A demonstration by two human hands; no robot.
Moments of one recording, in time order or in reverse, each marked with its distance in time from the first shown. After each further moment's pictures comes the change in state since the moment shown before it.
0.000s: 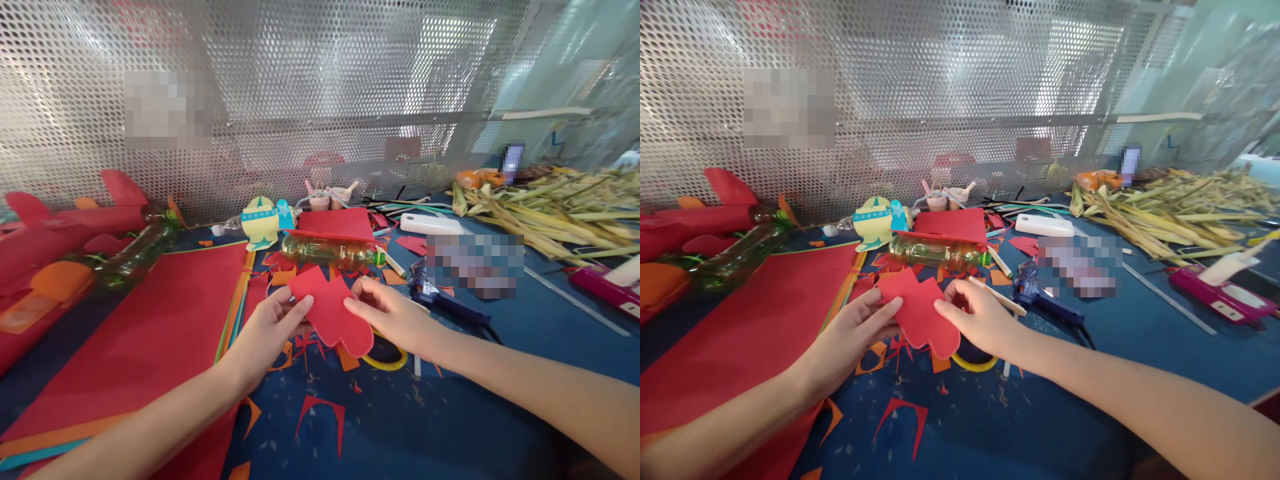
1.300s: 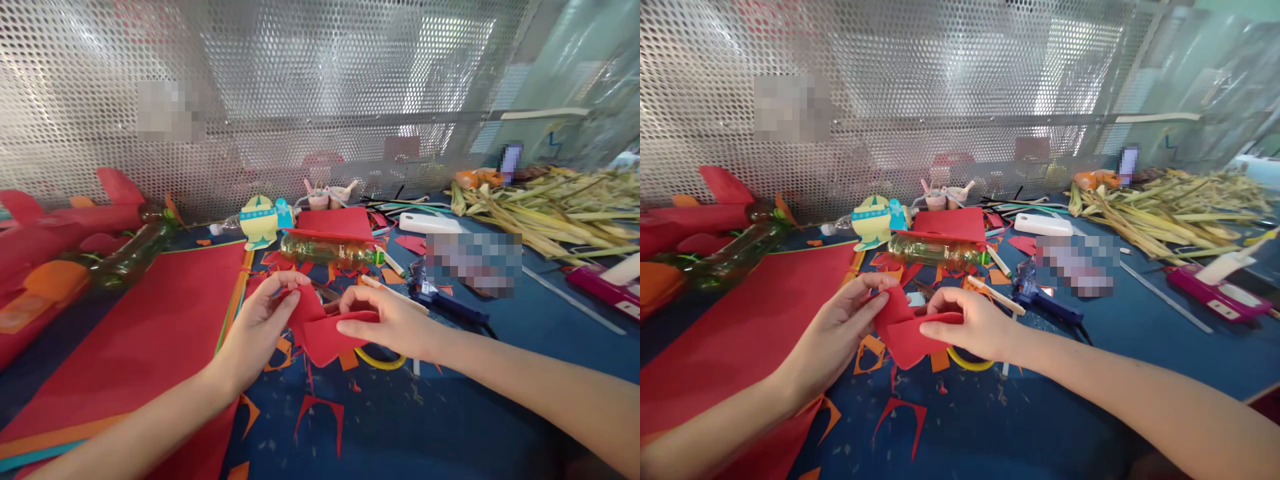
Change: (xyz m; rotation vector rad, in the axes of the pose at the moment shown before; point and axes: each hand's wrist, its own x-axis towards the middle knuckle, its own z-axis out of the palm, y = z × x) left_hand 0.000 0.003 -0.005 0.106 0.148 0.168; right_hand -0.001 -0.007 -0.004 0.186 -0.217 -0.006
